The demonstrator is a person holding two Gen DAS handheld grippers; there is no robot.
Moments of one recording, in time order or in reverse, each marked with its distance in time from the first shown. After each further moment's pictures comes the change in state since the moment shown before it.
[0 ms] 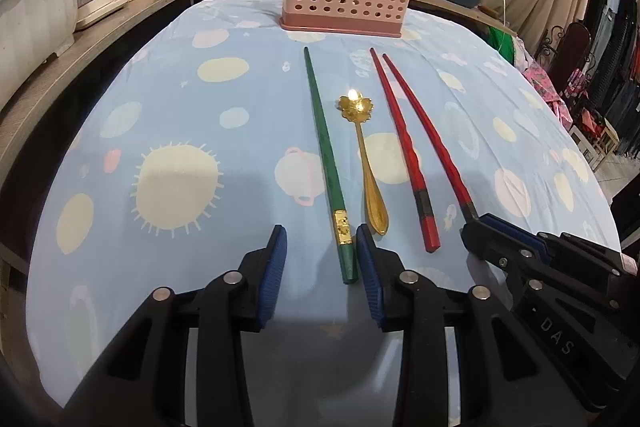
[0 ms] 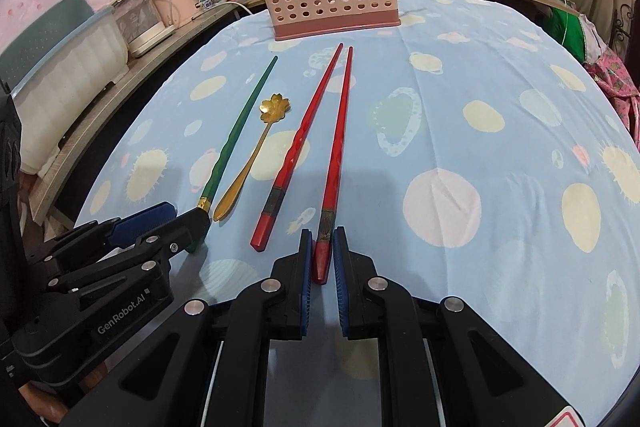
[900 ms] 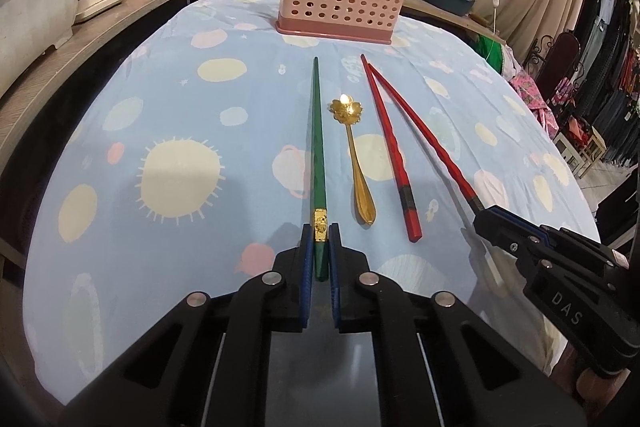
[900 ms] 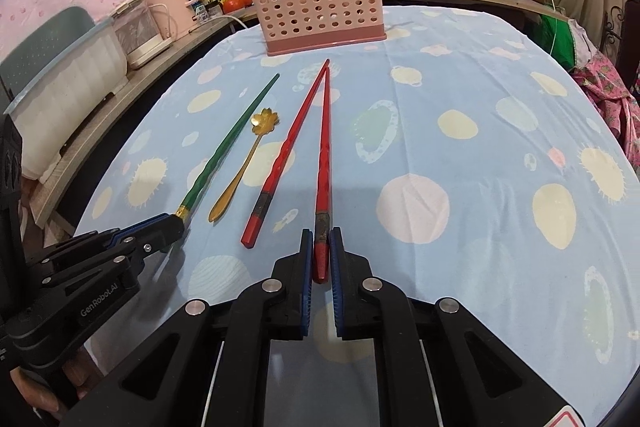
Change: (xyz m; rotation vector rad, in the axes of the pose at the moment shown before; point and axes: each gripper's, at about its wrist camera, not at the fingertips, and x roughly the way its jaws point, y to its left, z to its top) left arm -0.017 0.006 -0.002 -0.029 -0.008 -0.054; right arm -0.019 -0.010 -0.003 0.012 -0.051 -0.016
